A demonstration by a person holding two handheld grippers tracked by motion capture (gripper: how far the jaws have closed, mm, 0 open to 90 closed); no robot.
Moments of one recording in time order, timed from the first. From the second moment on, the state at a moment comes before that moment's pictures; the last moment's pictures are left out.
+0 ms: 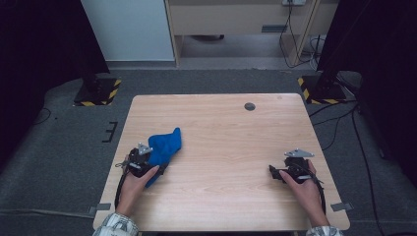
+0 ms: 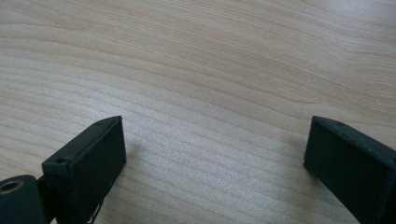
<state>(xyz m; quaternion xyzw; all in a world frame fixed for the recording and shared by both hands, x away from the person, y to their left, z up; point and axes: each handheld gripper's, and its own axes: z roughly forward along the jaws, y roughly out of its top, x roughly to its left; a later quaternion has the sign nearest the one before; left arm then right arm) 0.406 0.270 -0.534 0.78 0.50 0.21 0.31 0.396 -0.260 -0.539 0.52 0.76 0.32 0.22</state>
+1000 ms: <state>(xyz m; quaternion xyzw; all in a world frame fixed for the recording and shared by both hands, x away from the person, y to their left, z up) 0.403 0.296 -0.524 0.74 0.54 0.22 0.34 0.396 -0.260 -0.539 0.52 0.76 0.32 0.22</state>
